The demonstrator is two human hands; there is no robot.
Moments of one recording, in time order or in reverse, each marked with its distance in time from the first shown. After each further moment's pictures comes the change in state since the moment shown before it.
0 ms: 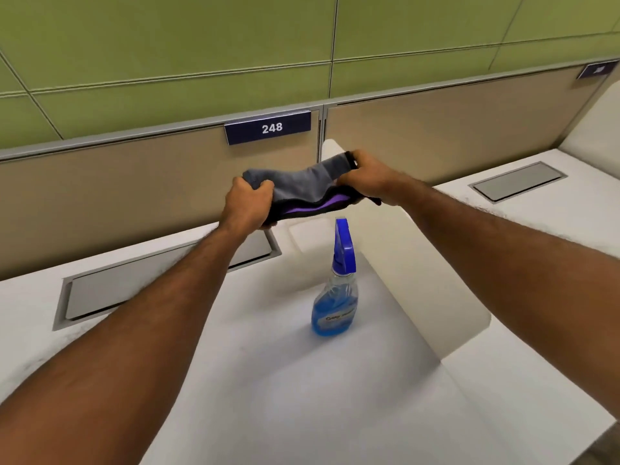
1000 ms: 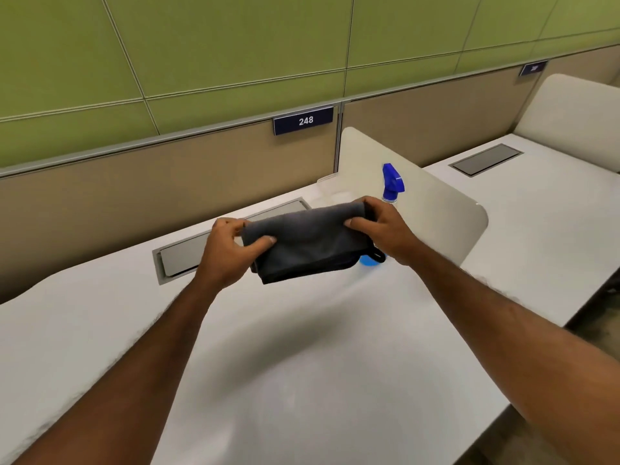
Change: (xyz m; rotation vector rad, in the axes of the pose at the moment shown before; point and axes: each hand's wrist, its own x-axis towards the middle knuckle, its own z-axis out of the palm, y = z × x) left_hand -0.150 -0.155 -0.226 0.034 -0.169 0.397; right_hand -0.237 -0.087 0.171 0.336 0.203 -0.102
